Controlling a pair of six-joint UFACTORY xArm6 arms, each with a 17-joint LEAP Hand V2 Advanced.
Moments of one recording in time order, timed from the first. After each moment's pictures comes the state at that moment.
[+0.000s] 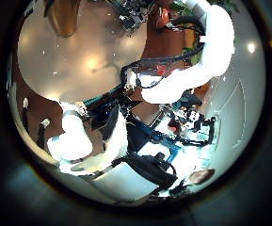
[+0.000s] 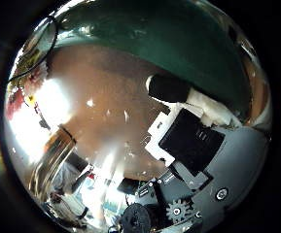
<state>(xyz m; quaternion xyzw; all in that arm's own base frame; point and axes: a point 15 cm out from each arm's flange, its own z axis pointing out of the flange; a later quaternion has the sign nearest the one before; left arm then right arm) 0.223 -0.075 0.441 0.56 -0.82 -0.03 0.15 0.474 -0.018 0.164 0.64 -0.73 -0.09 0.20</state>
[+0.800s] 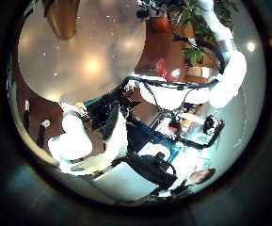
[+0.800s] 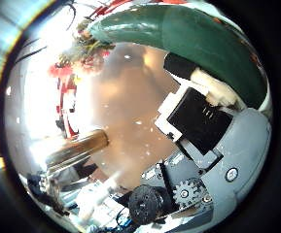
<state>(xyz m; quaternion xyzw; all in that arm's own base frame) 0.227 -0.079 0.453 0.56 -0.82 -0.01 0.14 0.470 -0.056 0.343 0.64 -0.76 -0.03 -0.07</state>
